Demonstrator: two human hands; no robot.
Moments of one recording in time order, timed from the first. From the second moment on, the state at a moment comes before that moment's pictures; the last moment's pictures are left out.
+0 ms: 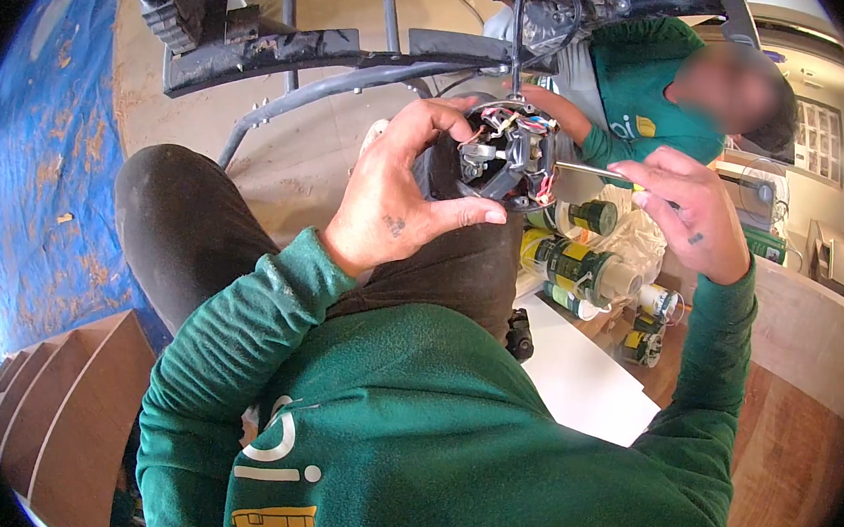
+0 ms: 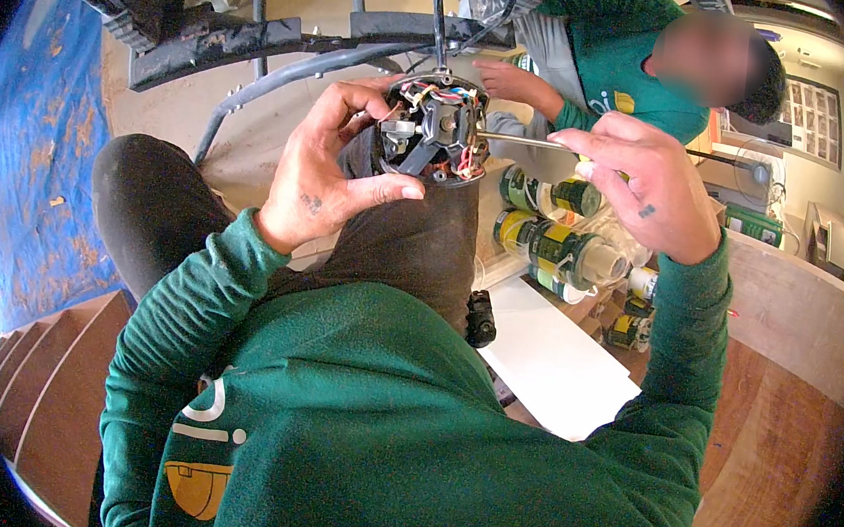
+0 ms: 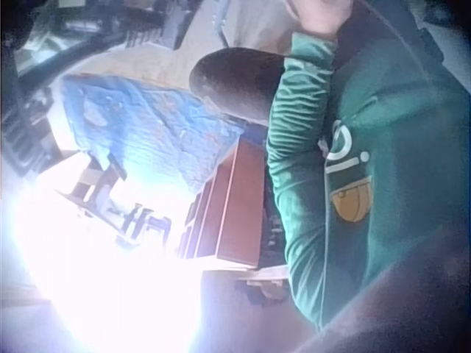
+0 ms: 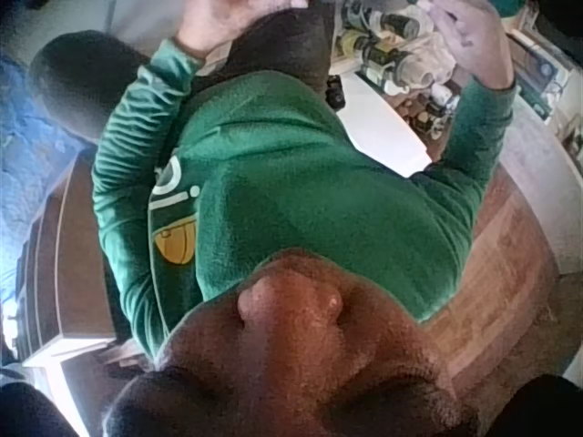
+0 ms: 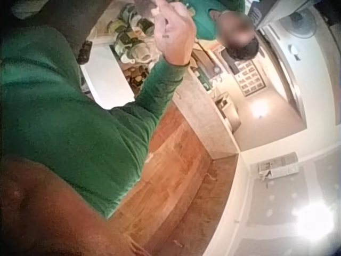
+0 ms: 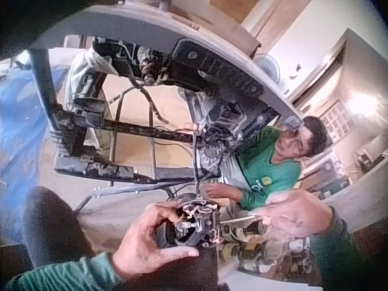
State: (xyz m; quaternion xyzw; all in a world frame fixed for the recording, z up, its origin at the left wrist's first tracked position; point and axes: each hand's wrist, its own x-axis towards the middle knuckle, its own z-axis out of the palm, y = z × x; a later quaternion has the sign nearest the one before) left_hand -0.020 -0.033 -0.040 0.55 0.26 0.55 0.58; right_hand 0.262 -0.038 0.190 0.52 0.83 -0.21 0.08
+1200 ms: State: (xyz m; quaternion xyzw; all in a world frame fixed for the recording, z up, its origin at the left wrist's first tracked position) left_hand -0.020 -0.034 -0.045 0.57 0.28 0.53 0.56; right_hand 0.262 -0.039 0.193 0.52 0.83 -0.20 0.09
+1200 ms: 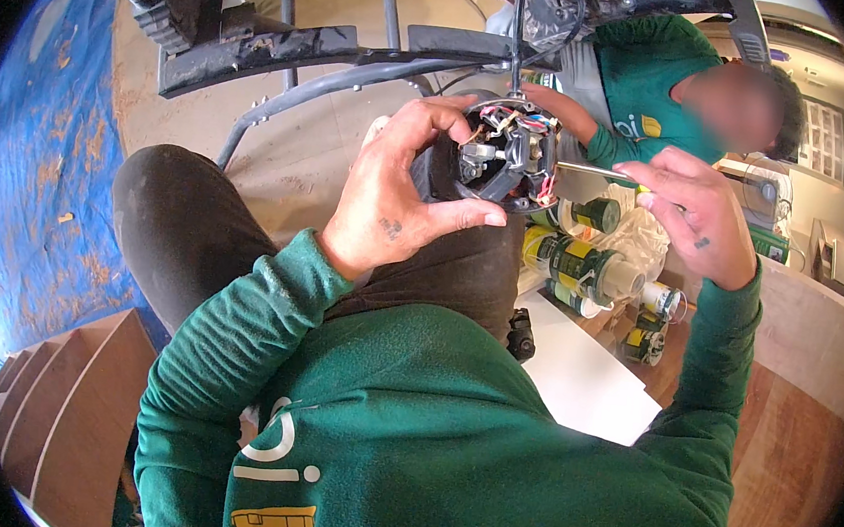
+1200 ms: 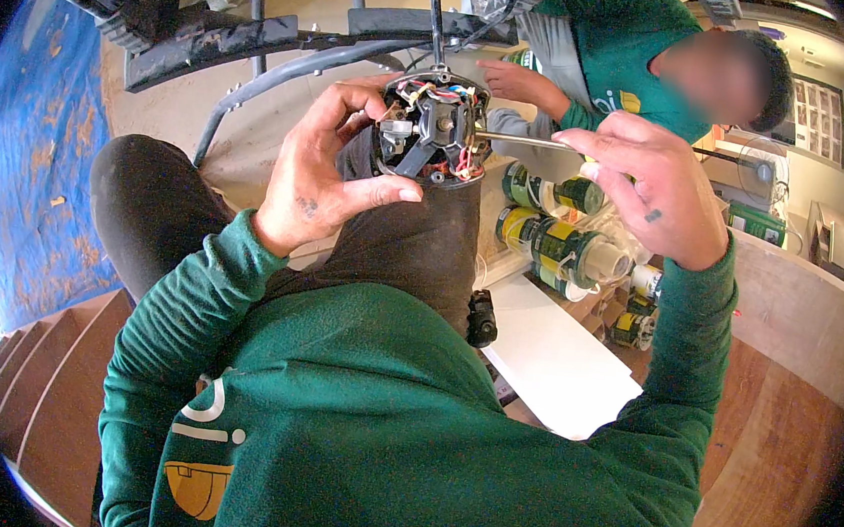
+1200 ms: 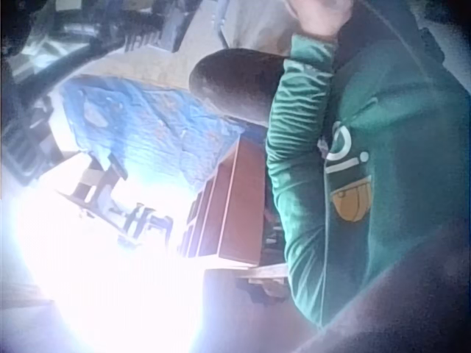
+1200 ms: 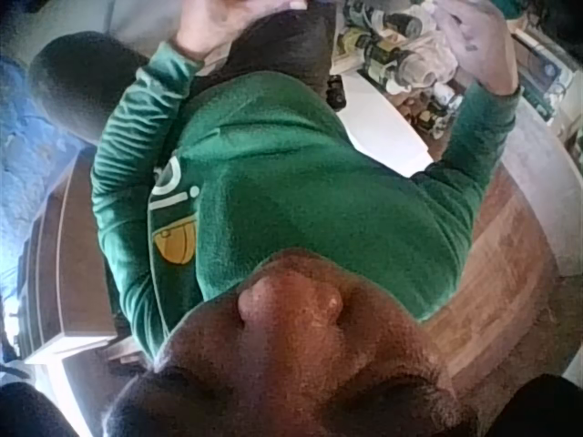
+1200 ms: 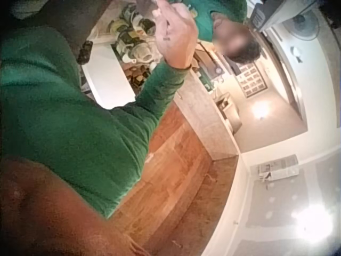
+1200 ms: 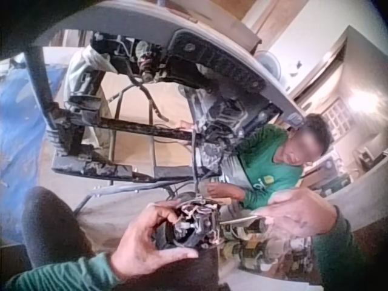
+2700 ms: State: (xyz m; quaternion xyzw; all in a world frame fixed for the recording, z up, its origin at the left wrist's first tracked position) left_hand -0.015 -0.038 -0.030 0.56 0.29 0.54 0.55; right_hand 0.275 -0.037 0.190 0.56 0.78 -0.23 0.14
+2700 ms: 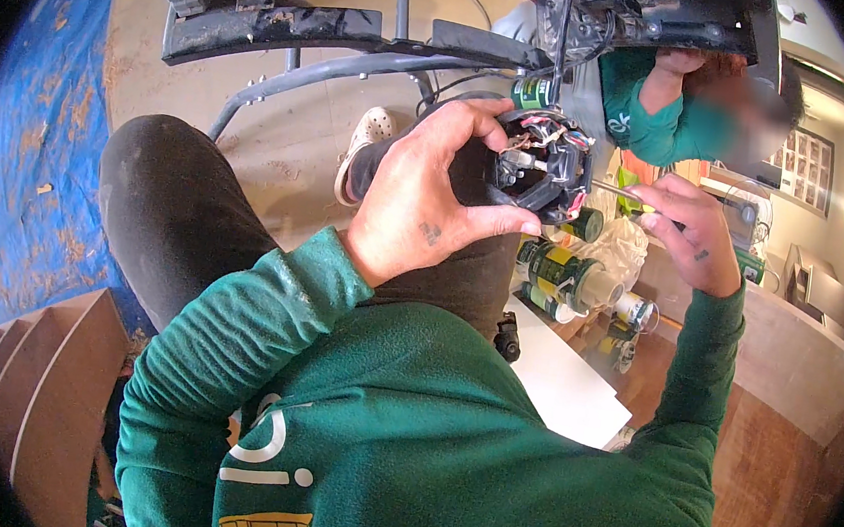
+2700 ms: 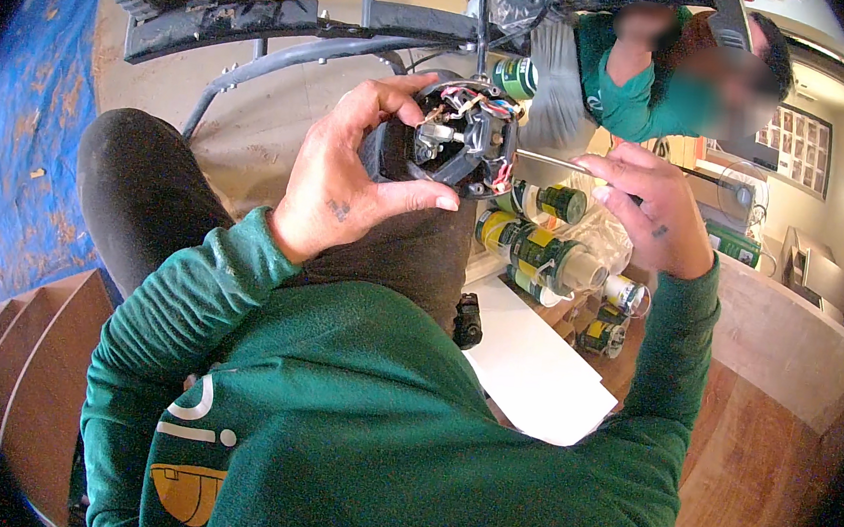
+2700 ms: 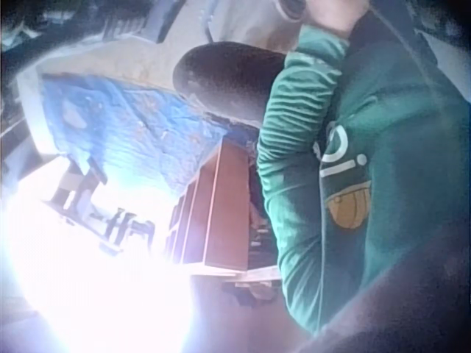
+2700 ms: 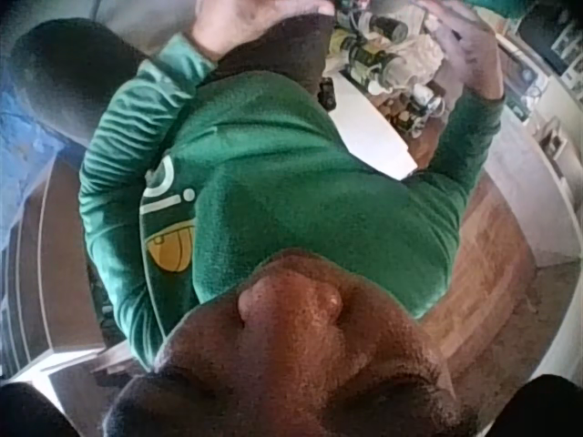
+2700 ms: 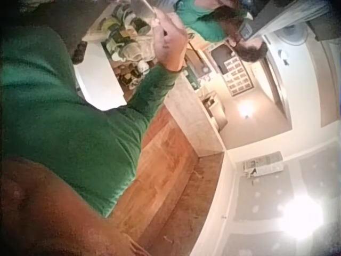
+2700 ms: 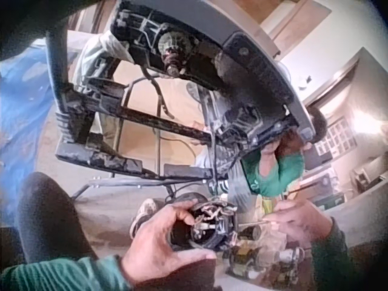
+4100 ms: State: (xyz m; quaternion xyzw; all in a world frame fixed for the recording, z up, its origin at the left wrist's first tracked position) left_hand -0.015 -0.003 -0.042 0.49 0.26 0.54 0.64; right_hand 0.278 -0.024 0.199 0.60 0.75 -0.24 0.14
